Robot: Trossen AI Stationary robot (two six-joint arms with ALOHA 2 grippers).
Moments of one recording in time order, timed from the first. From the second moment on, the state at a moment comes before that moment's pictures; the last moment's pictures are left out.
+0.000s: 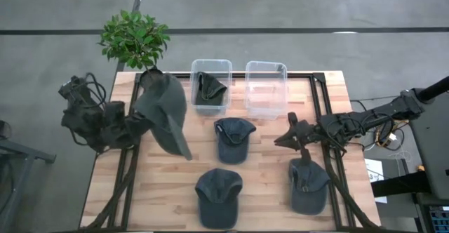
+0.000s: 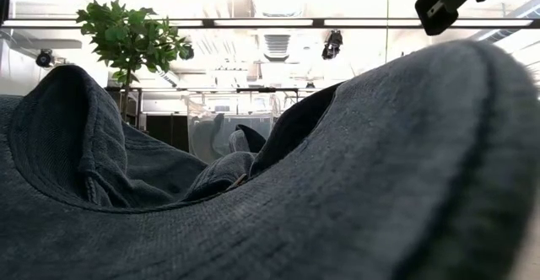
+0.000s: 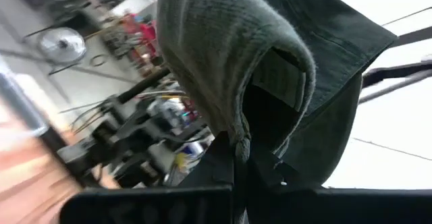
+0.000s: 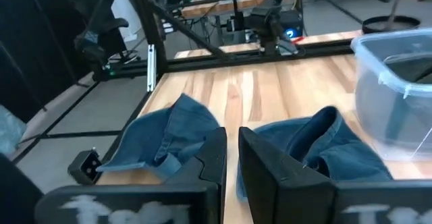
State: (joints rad) left arm -0.83 0.74 0.86 0.47 -0.97 -0.55; right arm 0.28 0.68 0.48 -0.01 0.08 0.24
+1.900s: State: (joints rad) left arm 0.33 1.25 1.32 -0.66 -0.48 -0.96; right arm 0.28 0.67 0.48 -0.01 0.16 0.27
